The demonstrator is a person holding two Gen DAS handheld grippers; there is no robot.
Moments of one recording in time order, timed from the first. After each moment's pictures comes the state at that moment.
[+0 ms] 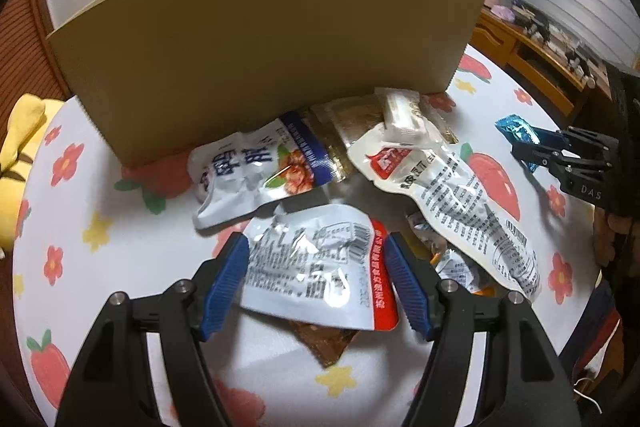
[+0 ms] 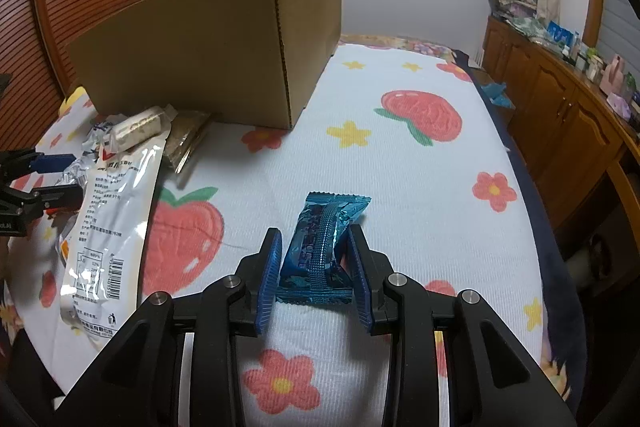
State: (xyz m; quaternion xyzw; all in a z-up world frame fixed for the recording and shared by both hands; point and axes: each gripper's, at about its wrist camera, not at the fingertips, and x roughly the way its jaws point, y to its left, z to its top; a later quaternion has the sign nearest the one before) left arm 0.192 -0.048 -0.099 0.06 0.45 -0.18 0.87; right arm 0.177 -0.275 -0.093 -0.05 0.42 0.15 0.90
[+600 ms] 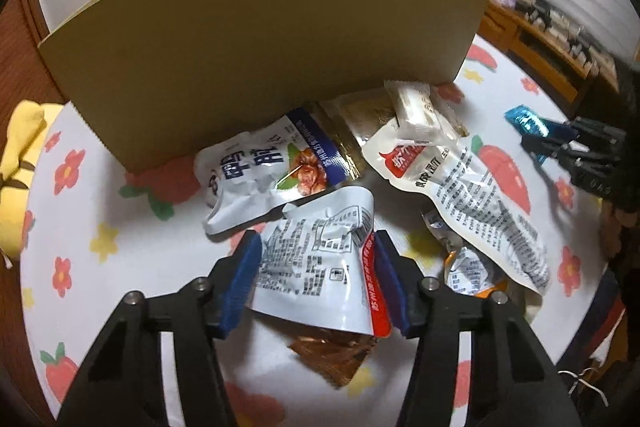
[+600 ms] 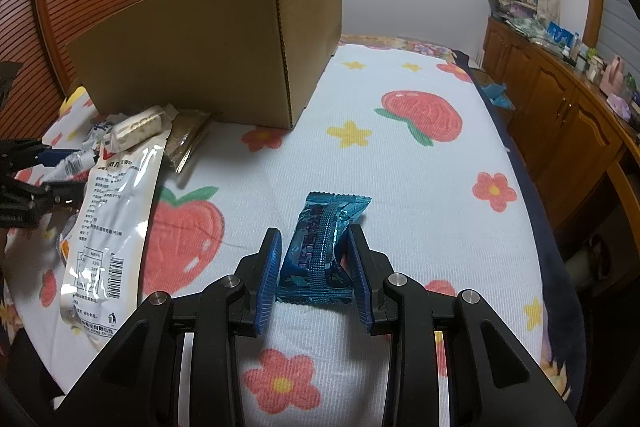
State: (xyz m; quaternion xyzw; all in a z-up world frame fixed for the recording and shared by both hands) left arm 0.200 -0.039 -0.098 0.06 0.46 -0.18 0.87; right arm 0.177 -0.275 -0.094 -0.05 0.42 0.15 0.90
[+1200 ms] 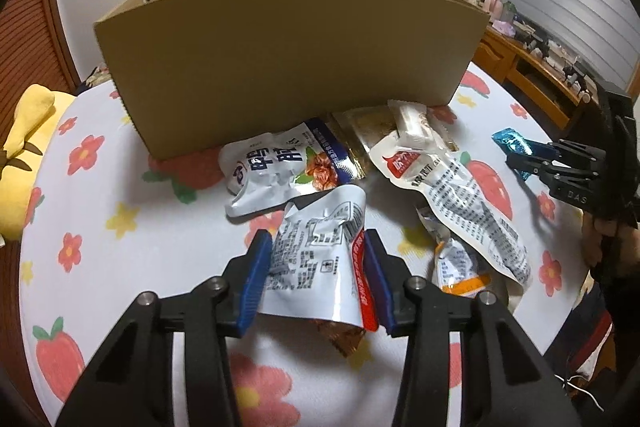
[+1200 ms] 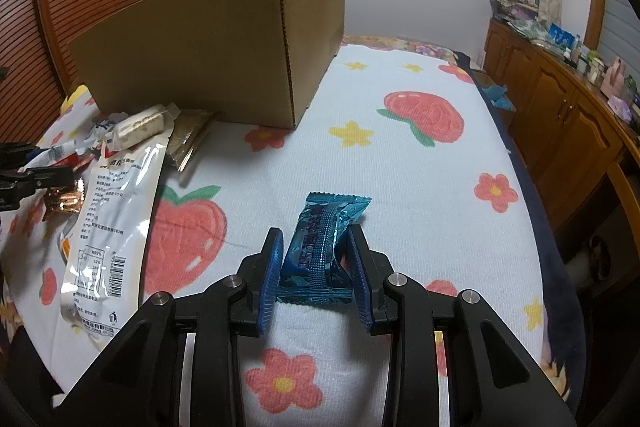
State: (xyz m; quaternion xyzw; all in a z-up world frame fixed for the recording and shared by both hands) left arm 0.176 -0.016 -0.085 0.03 0.43 -0.18 0.89; right arm 0.176 -0.274 -0.094 -0.05 0.41 0.15 0.90
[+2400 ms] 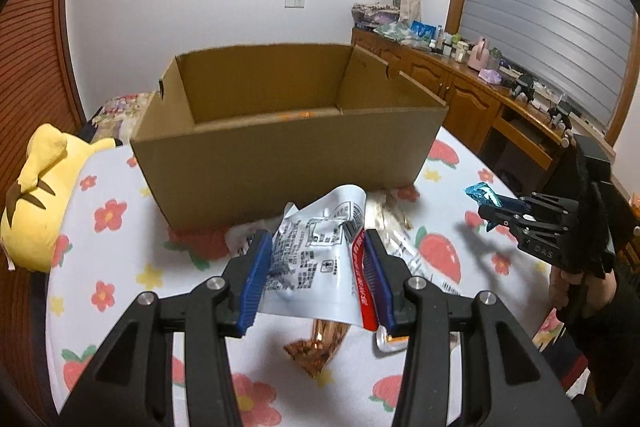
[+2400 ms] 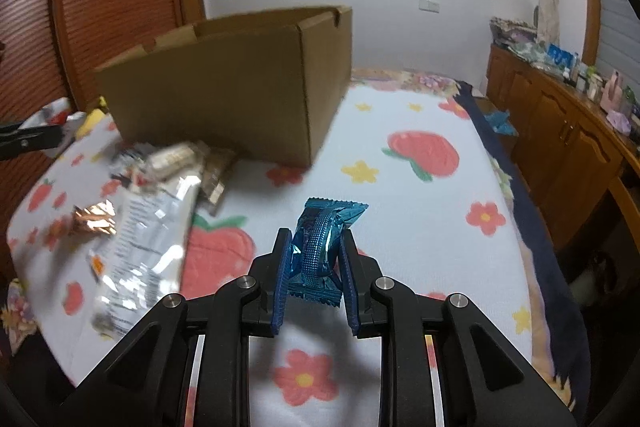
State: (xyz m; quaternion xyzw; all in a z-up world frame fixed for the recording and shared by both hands) left arm 0.169 -0.026 -0.016 0.00 0.35 -0.18 0.92; right arm 0.158 -0.271 -0.058 -0.03 0.35 0.18 0.92
